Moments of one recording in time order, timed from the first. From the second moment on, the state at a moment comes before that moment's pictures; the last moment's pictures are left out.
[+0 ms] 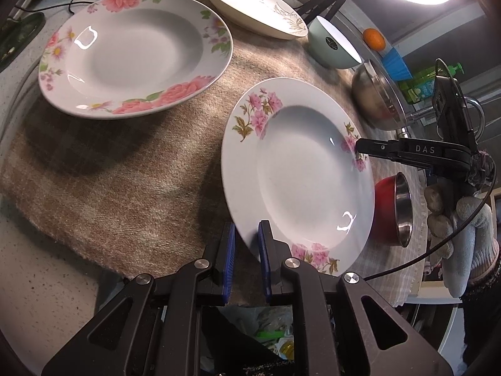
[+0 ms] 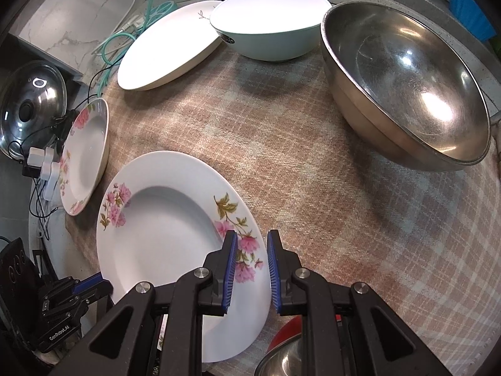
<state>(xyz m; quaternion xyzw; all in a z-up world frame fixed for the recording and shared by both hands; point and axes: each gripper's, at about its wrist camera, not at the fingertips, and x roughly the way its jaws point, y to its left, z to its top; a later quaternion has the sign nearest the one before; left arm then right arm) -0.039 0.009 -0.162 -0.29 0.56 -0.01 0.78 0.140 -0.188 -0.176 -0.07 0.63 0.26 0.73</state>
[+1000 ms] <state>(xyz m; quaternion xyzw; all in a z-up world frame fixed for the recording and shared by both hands) -0.033 0.046 -0.113 -0.24 0.49 0.01 0.84 0.102 -0.179 -0.095 -0.04 0.52 0.27 0.81</state>
